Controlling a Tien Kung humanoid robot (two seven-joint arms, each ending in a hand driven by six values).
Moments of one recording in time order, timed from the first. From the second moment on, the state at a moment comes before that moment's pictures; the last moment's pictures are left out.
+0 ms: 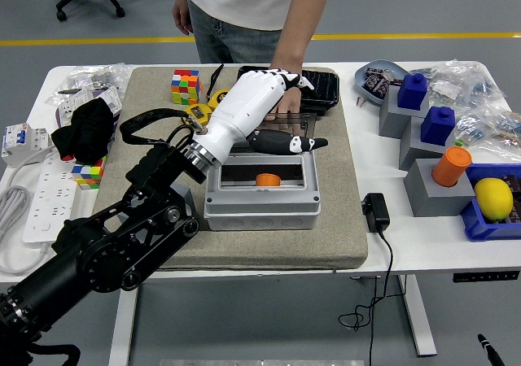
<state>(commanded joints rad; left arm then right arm) -0.59 0.04 -0.84 -1.24 2.04 0.31 -0.11 0.14 -0.08 1.58 0.18 -1.38 -0.05 -0.09</state>
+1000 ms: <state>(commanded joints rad) -0.58 0.05 -0.87 -1.23 2.26 0.18 0.13 0.14 -0.08 1.58 0.18 -1.40 -0.05 -0.09</state>
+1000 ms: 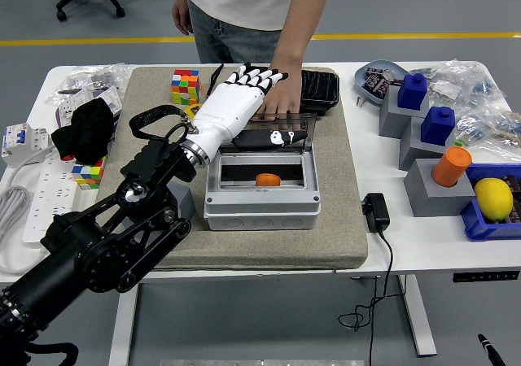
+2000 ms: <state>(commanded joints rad) -0.55 0.06 -0.83 -1.27 2.22 0.20 0.12 0.14 -0.08 1.59 0.18 -1.40 -0.05 -0.09</state>
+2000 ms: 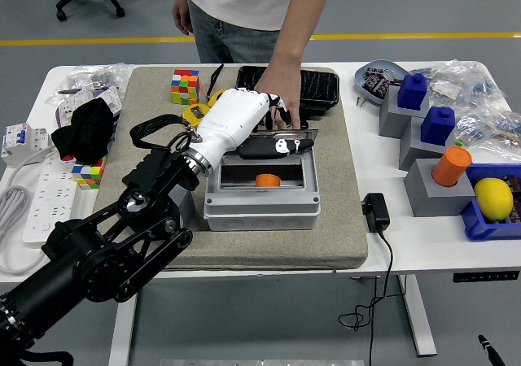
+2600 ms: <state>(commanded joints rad) -0.52 0.07 -0.77 -1.28 2.20 0.19 0.12 0.14 -0.08 1.59 0.18 -1.41 -0.05 -0.09</state>
